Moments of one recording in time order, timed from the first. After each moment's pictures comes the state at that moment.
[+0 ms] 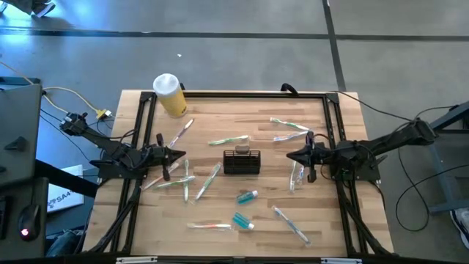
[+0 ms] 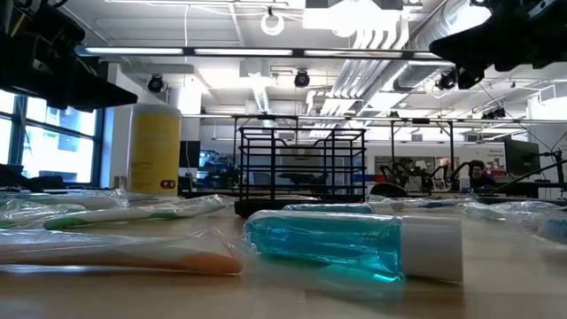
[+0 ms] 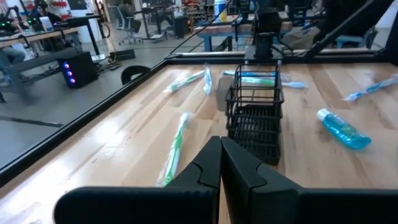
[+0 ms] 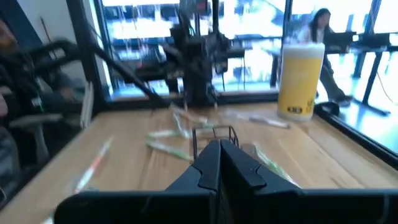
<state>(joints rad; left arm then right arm) -0.51 0.22 0.01 0.06 -0.79 -0.06 0.27 0.53 0.19 0.29 0.32 0.08</state>
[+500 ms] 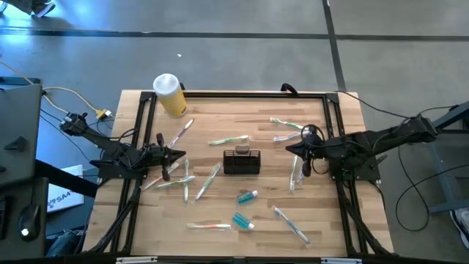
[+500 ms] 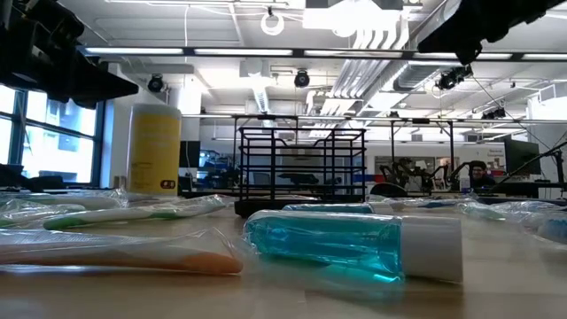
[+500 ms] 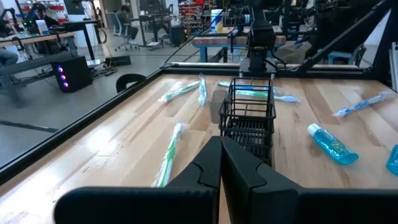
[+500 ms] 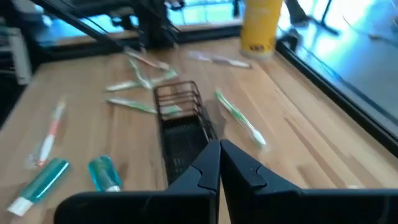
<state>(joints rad) -0.51 0.22 0.01 0.12 -0.78 -0.06 0.26 0.74 0.62 -0.35 0.47 0.30</state>
